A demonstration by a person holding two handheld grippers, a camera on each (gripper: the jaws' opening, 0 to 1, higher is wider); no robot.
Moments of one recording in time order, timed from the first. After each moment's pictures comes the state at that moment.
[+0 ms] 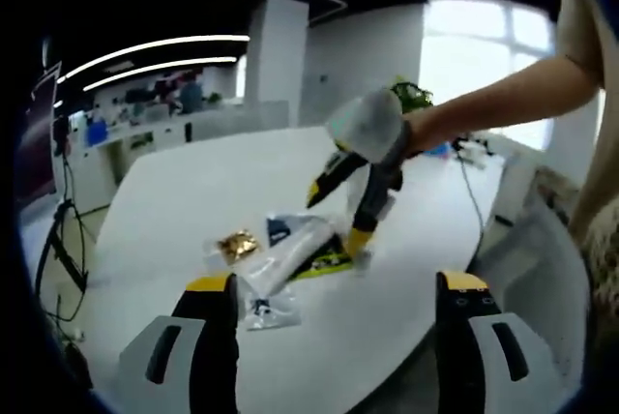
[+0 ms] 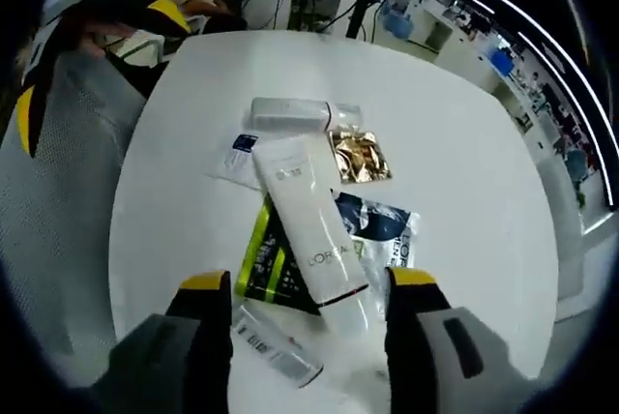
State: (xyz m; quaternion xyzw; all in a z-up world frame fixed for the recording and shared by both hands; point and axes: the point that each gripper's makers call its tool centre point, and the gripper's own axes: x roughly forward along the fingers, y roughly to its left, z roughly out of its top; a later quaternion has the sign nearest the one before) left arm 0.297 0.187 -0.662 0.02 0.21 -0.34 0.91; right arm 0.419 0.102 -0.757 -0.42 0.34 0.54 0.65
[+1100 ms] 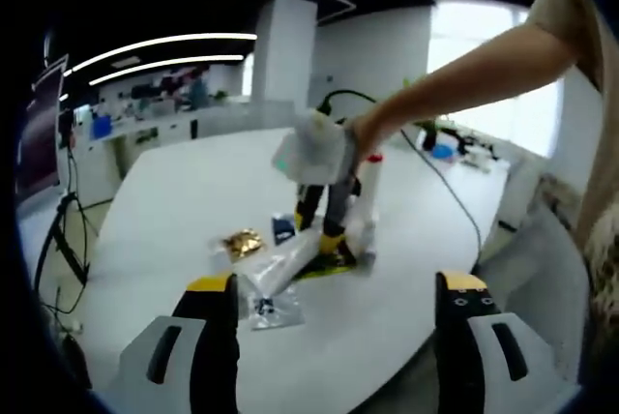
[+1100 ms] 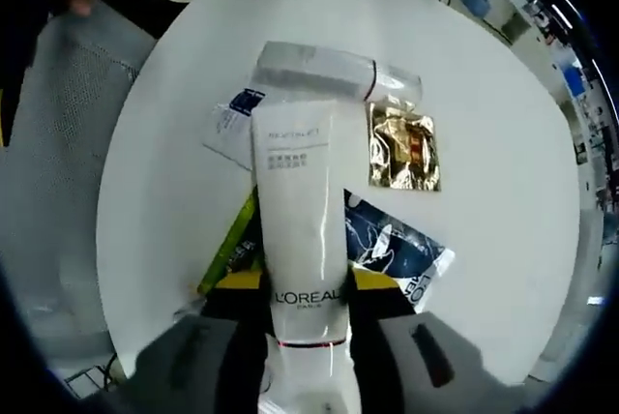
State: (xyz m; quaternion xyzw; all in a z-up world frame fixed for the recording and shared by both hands) left arm 0.300 0.193 -0.663 0.01 0.21 -0.33 0.92; right arm 0.430 0.115 -0.787 -0.51 0.40 0.57 0.50
